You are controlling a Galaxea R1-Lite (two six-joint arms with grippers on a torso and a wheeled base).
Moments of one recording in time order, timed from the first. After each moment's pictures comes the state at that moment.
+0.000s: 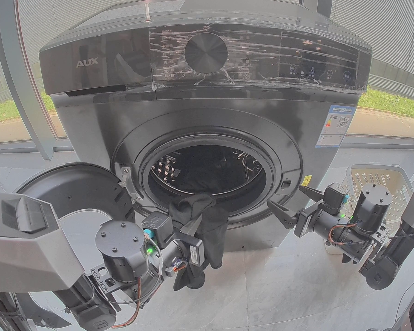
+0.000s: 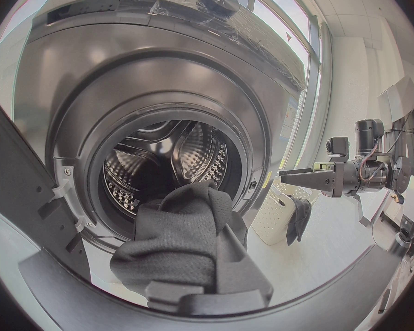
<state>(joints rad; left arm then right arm) -0.80 2.02 -0.41 -1.55 0.30 -0.09 0.50 1.94 -0.35 -1.54 0.04 0.10</state>
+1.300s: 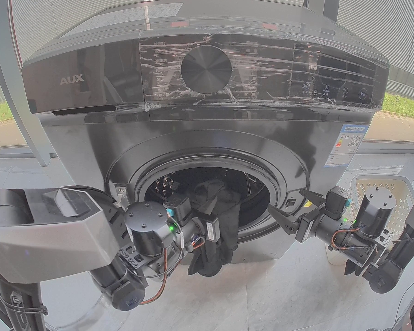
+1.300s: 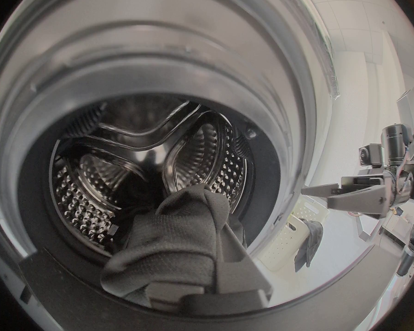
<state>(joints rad) -0.73 2.19 -0.65 -1.55 0.20 -0.11 0.52 1.91 -0.31 -1.54 0.04 0.10</state>
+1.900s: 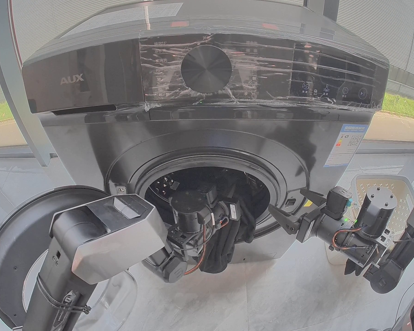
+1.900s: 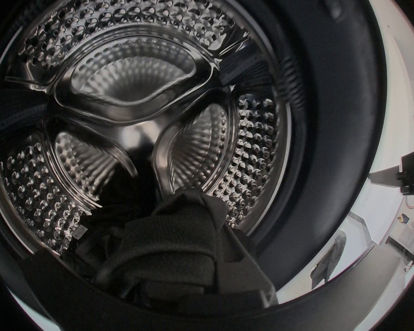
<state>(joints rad) -0.68 2.53 -1.18 -1.42 0.16 -0.15 0.52 1.90 -0.31 -1.54 0.04 0.10</state>
